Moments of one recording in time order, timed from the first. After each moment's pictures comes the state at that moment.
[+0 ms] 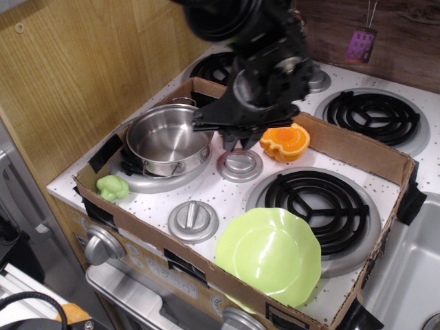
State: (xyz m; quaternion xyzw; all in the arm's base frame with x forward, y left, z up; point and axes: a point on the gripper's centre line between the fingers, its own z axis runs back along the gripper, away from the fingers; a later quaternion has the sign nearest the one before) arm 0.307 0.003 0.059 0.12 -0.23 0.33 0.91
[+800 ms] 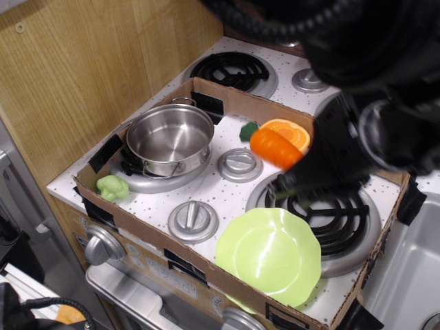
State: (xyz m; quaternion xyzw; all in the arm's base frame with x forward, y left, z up) arm 0.227 -0.100 0.100 0.14 -0.23 0.45 0.85
